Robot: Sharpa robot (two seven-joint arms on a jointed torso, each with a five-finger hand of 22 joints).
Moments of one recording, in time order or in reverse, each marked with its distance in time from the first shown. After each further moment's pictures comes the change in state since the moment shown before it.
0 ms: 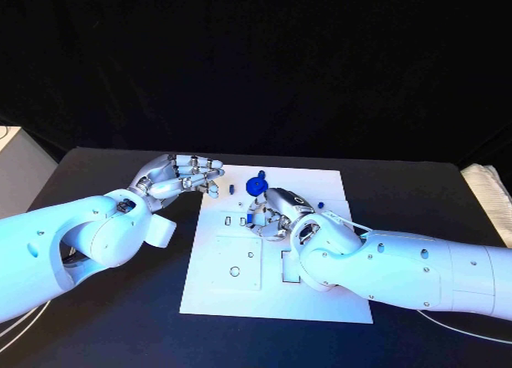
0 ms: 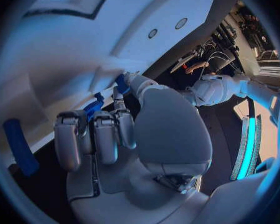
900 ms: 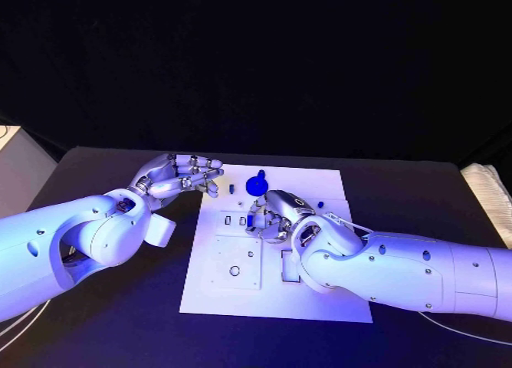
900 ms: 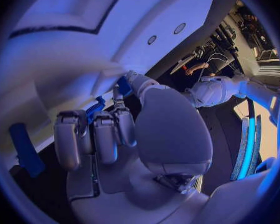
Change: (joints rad) left arm 0.000 0.001 0.000 -0.004 -0.001 0.002 -0.003; left_hand 0.000 0.000 0.000 0.000 0.000 0.000 0.000 0.000 0.001 0.000 0.000 0.000 0.000 0.000 0.000 0.000 0.000 0.000 0.000 0.000 0.000 0.001; right arm -0.005 -0.008 -0.002 0.008 0.000 0.010 0.001; right_hand -0.035 -0.035 -0.045 0.015 -0.090 -0.049 0.017 -0.004 -0.015 -0.001 0.013 -0.042 0.000 0.000 0.007 -0.001 0.000 0.000 0.000 0.000 -0.017 0.001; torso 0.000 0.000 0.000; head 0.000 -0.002
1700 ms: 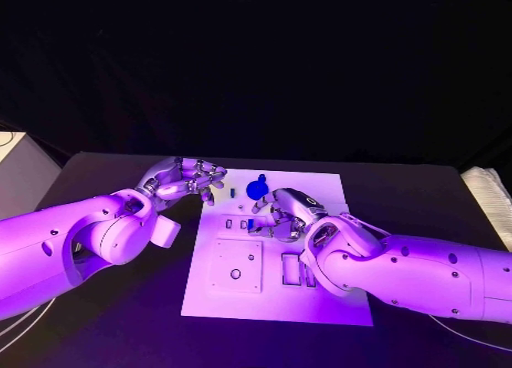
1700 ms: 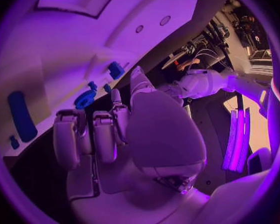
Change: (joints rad) left arm 0.000 0.036 0.000 -0.049 -0.074 -0.006 -0.037; left_hand -0.071 -0.023 0.000 0.056 0.000 0.081 -0.052 0.100 0.063 0.187 -0.093 0.308 0.172 0.207 -0.087 0.377 0.236 0.000 0.143 -0.076 0.181 0.083; right arm 0.012 -0.090 0.009 0.066 0.049 -0.030 0.156; right_hand 0.116 0.087 -0.370 0.117 -0.057 -0.072 0.012 0.019 -0.012 -0.042 0.015 -0.041 0.000 -0.002 0.013 -0.004 0.000 0.000 0.000 0.015 -0.027 0.000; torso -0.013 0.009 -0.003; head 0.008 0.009
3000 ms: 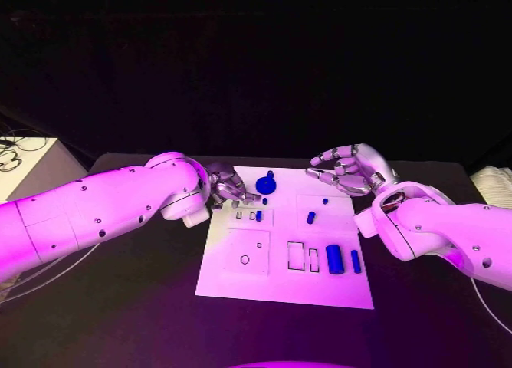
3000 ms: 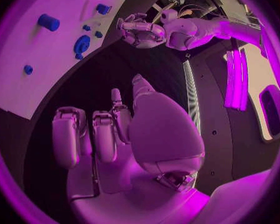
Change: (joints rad) left arm 0.058 0.277 -0.027 -0.210 -0.682 0.227 -0.718; left_hand -0.268 0.040 -0.108 0.124 0.000 -0.105 -0.054 0.330 0.371 -0.139 -0.048 0.539 0.362 0.252 -0.043 0.467 0.625 -0.039 0.182 -0.042 0.351 0.411; right arm 0.056 -0.228 0.006 0.021 0.627 -0.052 0.410; right_hand -0.072 0.071 -0.001 0.000 0.150 -0.002 -0.005 0.024 -0.004 -0.003 -0.003 -0.008 0.001 0.000 0.000 -0.008 0.001 0.000 0.000 0.000 -0.038 0.000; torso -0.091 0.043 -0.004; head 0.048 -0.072
